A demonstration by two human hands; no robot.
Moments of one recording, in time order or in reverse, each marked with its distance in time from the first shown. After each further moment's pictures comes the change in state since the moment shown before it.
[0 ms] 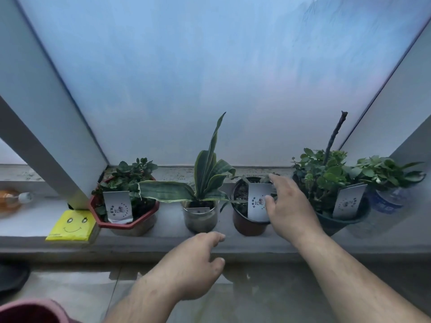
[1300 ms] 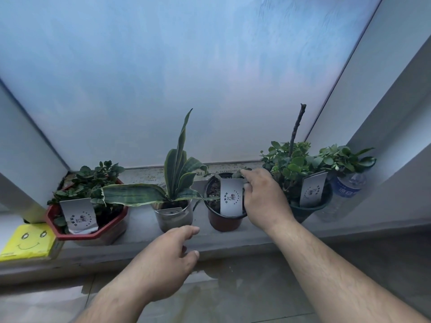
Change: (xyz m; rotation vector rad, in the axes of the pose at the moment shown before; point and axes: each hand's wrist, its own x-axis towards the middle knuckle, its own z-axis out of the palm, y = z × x) left_hand 0.007 0.002 0.000 -0.017 0.062 0.053; right_hand 0.002 0.004 -0.009 -0.006 0.055 -0.028
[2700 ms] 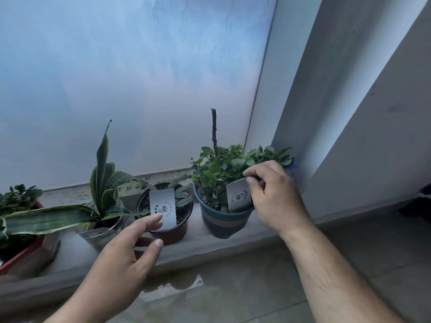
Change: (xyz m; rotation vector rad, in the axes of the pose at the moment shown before) left_hand 0.025 0.063 0.050 -0.188 0.320 0.182; right_hand -0.012 0.118 -0.104 0.146 0.272 0.001
